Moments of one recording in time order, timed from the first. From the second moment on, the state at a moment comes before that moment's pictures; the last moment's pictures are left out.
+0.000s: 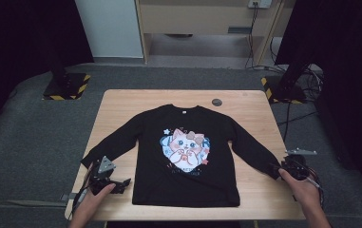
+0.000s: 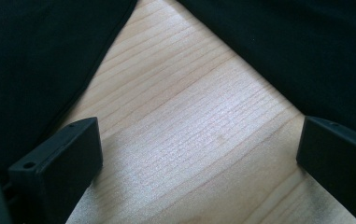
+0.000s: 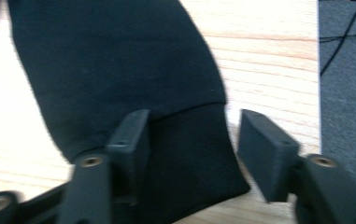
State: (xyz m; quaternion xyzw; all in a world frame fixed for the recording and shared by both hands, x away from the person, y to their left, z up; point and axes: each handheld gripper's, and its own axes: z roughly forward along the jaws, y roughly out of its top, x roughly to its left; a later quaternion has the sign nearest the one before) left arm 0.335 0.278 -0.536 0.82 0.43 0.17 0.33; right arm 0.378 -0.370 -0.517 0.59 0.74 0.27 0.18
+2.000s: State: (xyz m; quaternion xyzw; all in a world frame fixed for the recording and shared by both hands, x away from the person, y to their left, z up) left arm 0.335 0.278 -0.535 0.82 0.43 0.17 0.33; right arm 0.362 -0.223 -0.435 0.42 0.80 0.40 0.15
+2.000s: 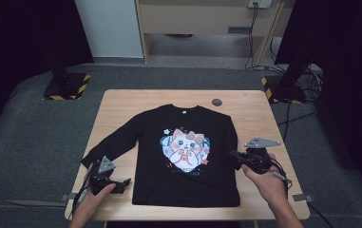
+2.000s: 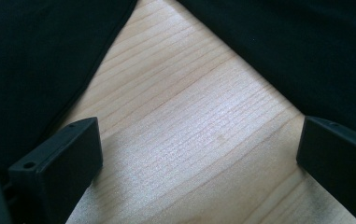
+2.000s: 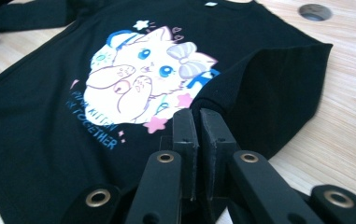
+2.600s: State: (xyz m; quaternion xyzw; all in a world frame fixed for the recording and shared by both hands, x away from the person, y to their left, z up) left arm 0.335 0.278 -0.536 0.82 0.43 0.17 0.33; right arm 0.364 -0.188 -0.448 0.39 0.83 0.38 0.14
